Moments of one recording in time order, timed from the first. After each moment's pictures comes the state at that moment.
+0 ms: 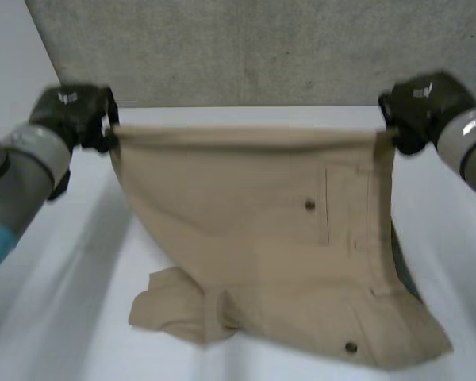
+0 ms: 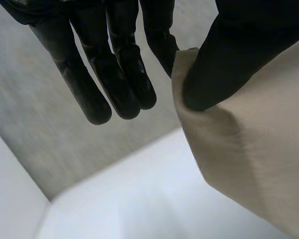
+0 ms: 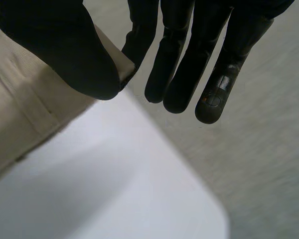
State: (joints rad) left arm 4.41 -1.81 -1.38 3.11 -1.57 3.32; right arm 1.86 -1.30 1.23 0.23 1.48 2.58; left_hand 1.12 1.20 1.19 1.20 0.98; right_hand 0.96 1.18 1.18 1.19 0.99
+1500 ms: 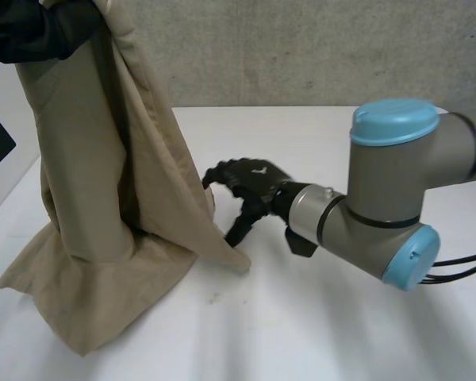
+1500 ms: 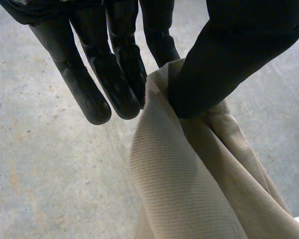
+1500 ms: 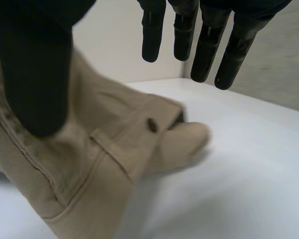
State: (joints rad) left arm 4.23 -1.22 -1.54 3.20 -1.49 3.14; right arm 2.17 -0.94 1.10 0.16 1.14 3.17; left_hand 1.12 1.20 1.19 1.20 0.98; right_hand 0.33 0.33 0.38 0.39 0.21
